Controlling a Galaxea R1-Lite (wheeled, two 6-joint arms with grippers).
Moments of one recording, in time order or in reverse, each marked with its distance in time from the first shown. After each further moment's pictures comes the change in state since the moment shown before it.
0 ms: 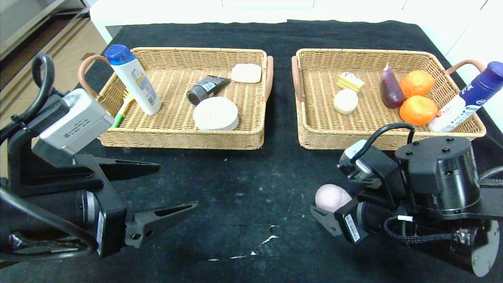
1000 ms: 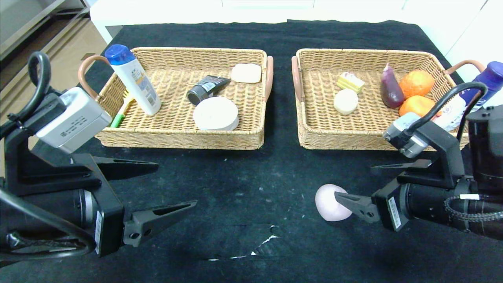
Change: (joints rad) left arm 0.005 -0.003 -0.001 0.000 0.000 0.000; right arm -0.103 -0.147 -0.050 0.145 0.154 -0.016
